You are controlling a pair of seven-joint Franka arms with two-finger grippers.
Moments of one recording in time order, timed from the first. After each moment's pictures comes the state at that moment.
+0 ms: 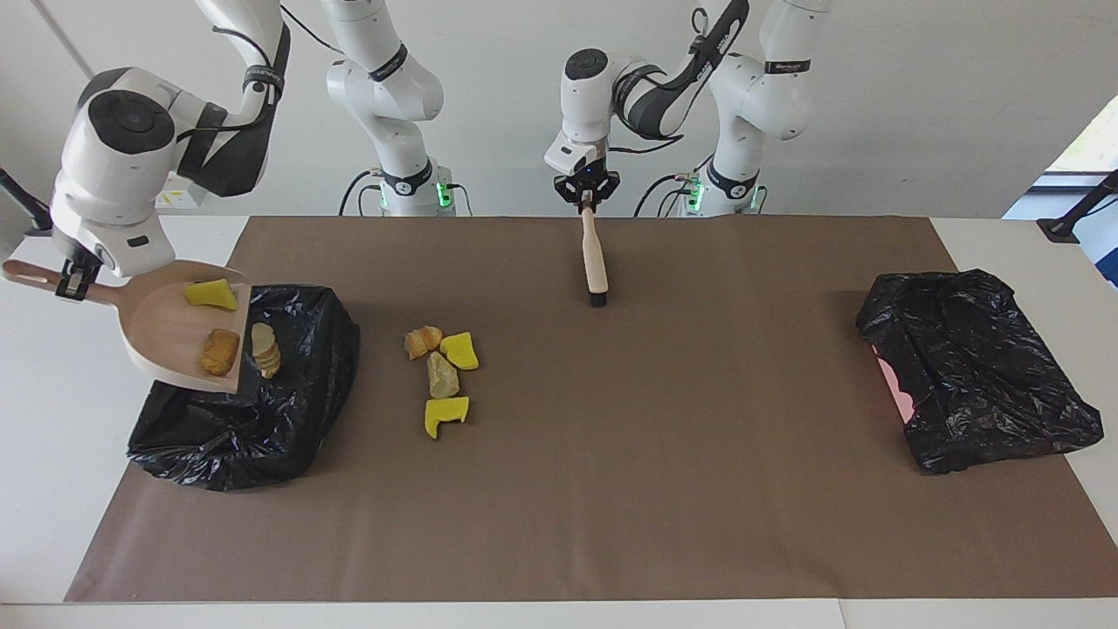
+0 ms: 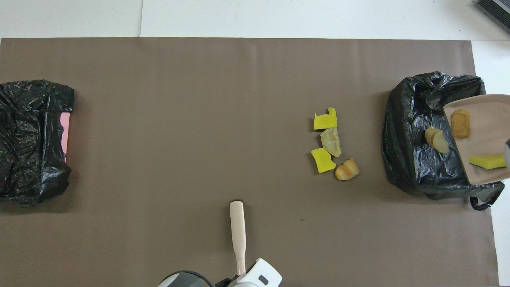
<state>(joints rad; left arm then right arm) -1.05 -0.20 -0.08 -2.48 -0.06 2.20 -1.09 -0.26 0.12 0.01 -1.73 -0.82 1.98 -1.70</state>
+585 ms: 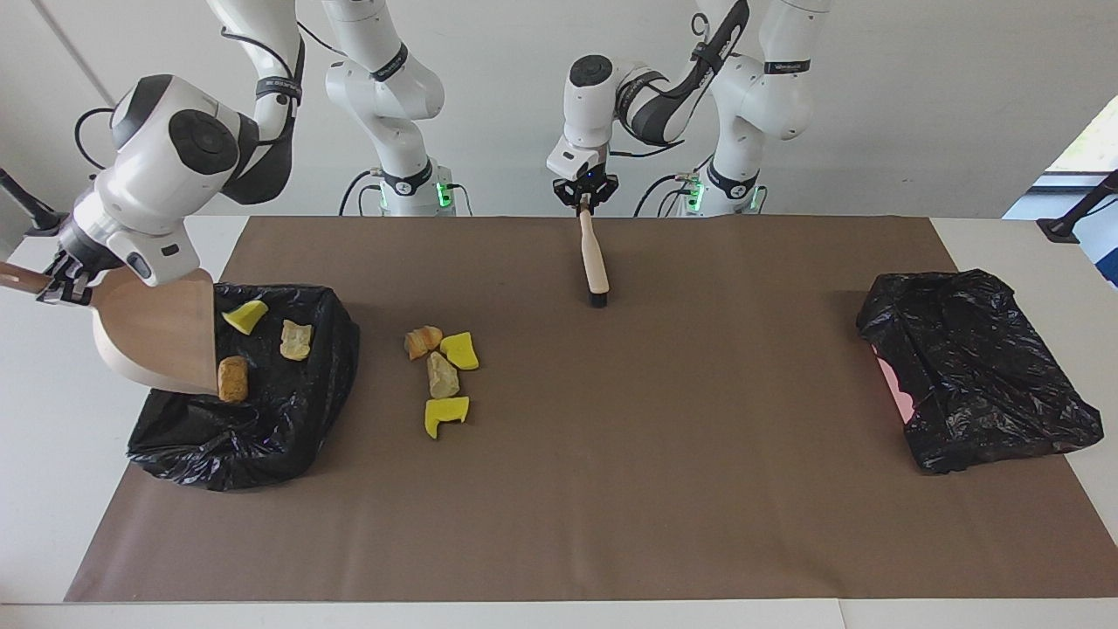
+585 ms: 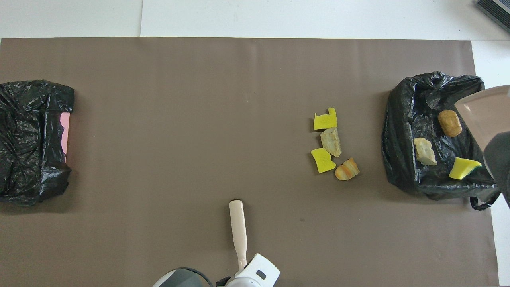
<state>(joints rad) -1.04 -0.19 -0.06 -2.49 -0.11 2.24 -1.06 -0.17 0.12 0.01 -1.73 -1.10 1.97 -1.64</state>
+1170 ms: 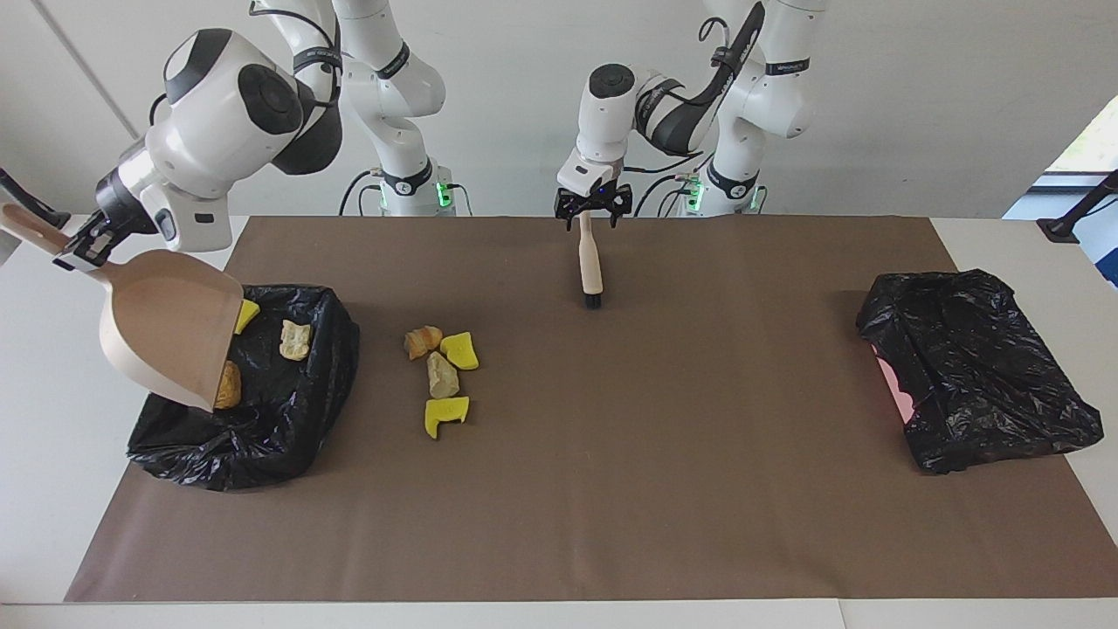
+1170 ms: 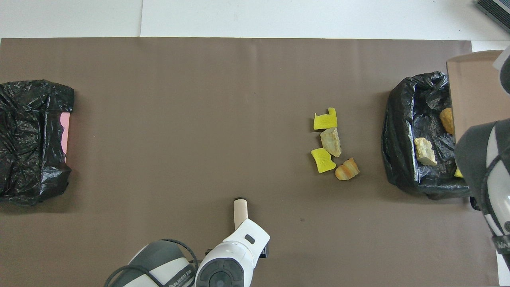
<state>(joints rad) -0.88 -0.17 -0.05 -2.38 -0.11 2.21 -0.90 0.02 0.08 0.02 -1.60 -1.00 1.75 -1.26</state>
